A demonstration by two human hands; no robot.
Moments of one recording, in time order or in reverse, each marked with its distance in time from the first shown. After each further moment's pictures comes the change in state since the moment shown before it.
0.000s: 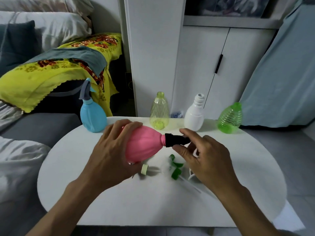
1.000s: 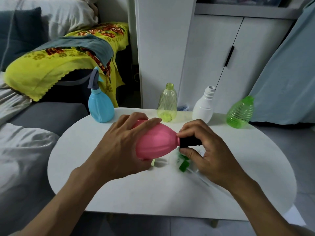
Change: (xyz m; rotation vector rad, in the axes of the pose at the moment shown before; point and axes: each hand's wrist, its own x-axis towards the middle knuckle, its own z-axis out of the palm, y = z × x) left_hand -0.002 -0.001 -0.013 0.039 -0.134 0.113; right_hand 0.003 -0.005 0.006 0.552 -0.242 -0.235
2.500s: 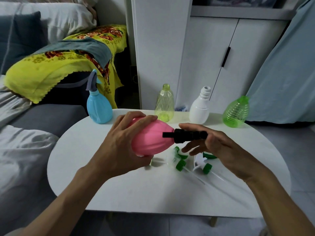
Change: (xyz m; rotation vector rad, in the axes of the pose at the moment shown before) left_hand 0.004 0.006 0.008 -0.168 0.115 0.003; right_hand -0.008 -0.001 -0.040 0.475 -0.245 0.377
